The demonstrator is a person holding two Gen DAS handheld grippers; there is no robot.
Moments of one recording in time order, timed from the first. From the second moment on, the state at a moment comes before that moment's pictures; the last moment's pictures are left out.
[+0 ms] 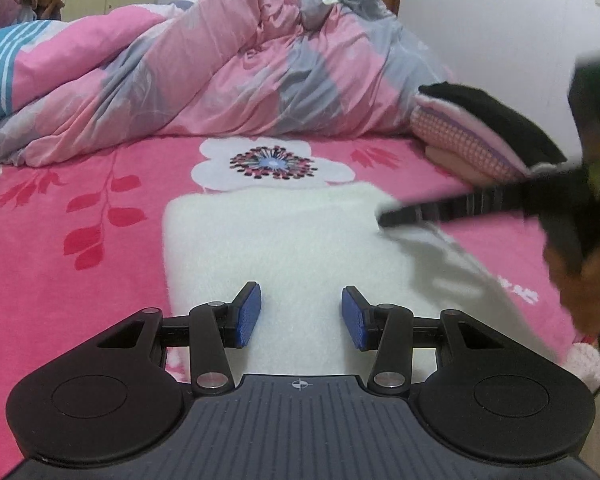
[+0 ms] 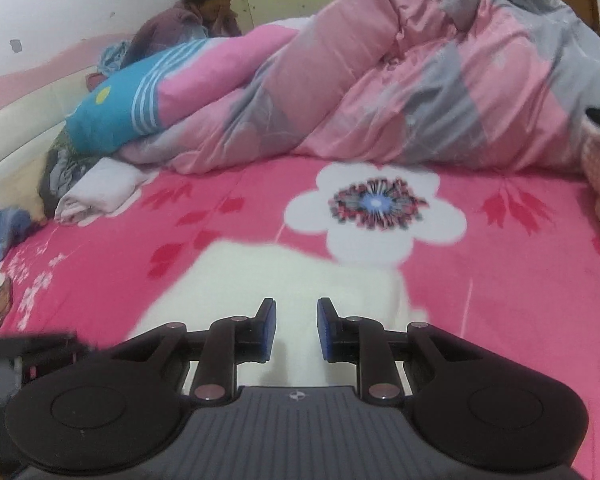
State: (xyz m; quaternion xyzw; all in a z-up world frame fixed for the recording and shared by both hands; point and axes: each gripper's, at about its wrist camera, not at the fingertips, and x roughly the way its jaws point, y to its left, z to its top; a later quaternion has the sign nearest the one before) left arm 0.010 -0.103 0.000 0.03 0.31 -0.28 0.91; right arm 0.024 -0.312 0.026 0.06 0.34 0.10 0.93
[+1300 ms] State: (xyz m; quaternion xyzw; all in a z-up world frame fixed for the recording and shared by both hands) left arm 0.048 -0.006 -0.024 -0.17 0.41 -0.32 0.84; right arm -0.038 -0.445 -0.054 0.40 0.35 0.15 0.83
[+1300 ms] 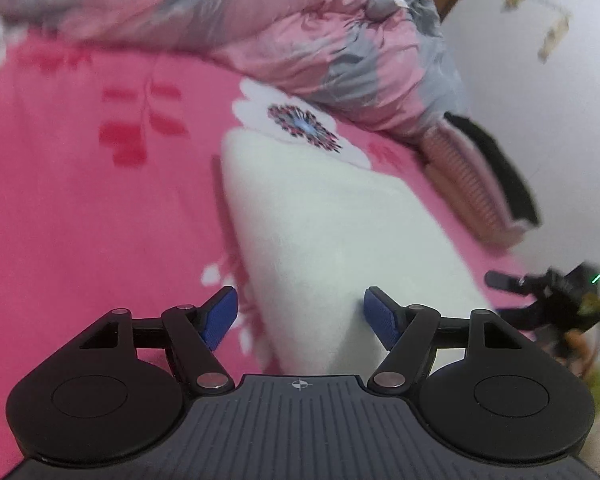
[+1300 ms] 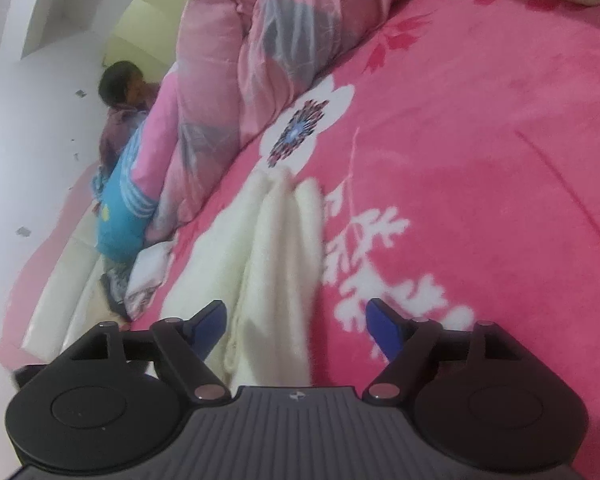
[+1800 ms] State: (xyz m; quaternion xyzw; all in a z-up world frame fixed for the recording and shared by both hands) left arm 0.086 -0.004 -0.055 -0.25 0.45 -0.40 0.76; right arm 0.006 -0.402 -0.053 0.34 0.41 0.28 0.80
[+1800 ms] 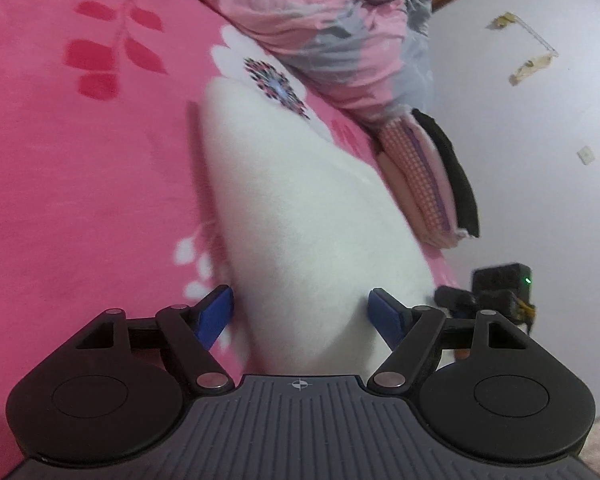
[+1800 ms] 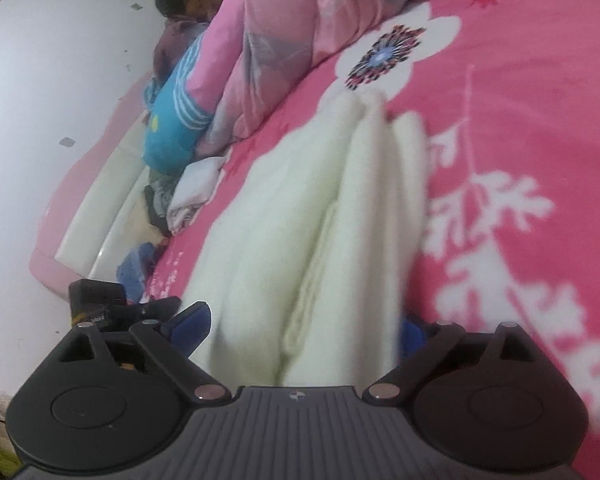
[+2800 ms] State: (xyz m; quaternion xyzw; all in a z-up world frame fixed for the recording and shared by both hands) left arm 0.064 -0.078 0.001 -0.11 0.42 -0.34 0.83; right arm 0.028 -0.376 -0.035 0.28 0.38 0.27 0.84
